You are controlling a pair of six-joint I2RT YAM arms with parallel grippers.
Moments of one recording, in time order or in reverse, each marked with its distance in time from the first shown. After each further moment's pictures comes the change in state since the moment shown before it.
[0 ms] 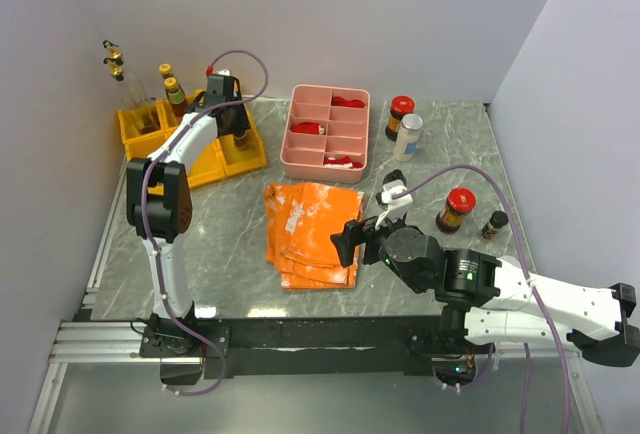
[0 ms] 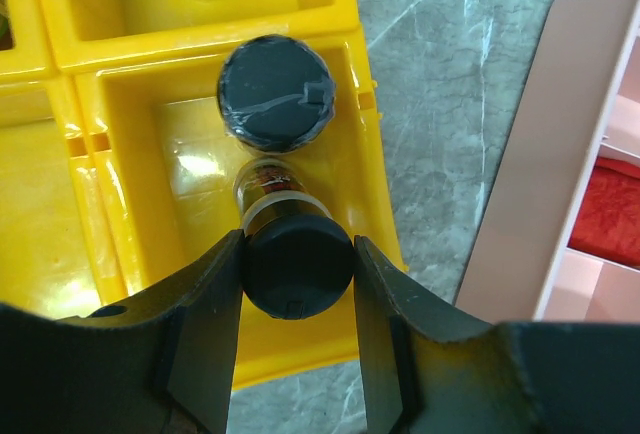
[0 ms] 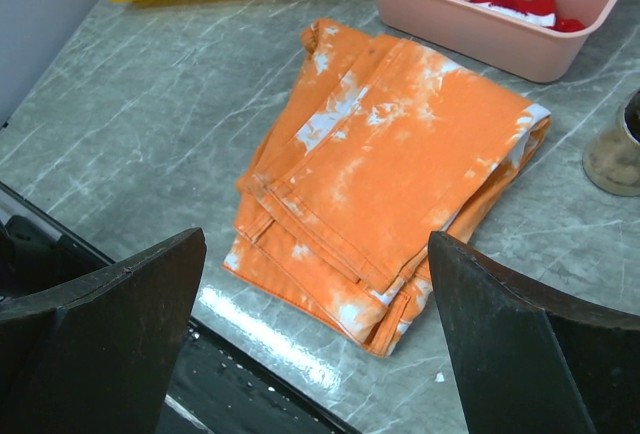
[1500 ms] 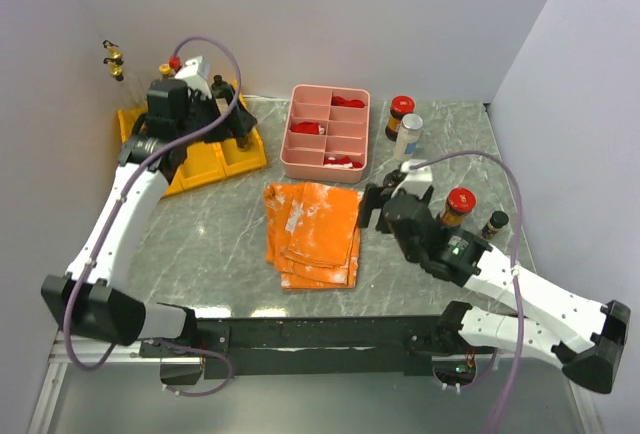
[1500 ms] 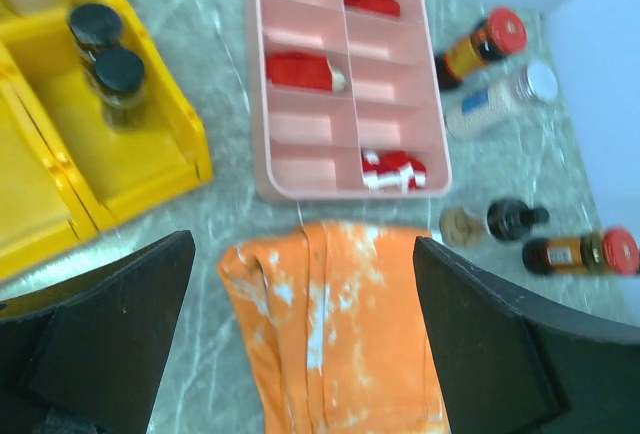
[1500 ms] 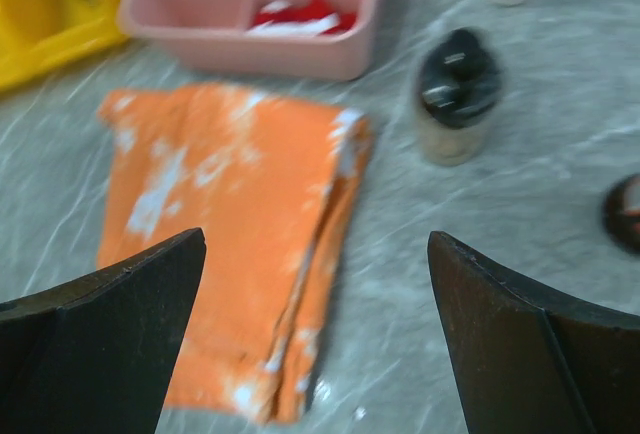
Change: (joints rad) left arm -0.024 -0.718 -0.309 -0.085 0.319 -0.006; right arm -0.297 0.092 0.001 -0.055 0.043 0.078
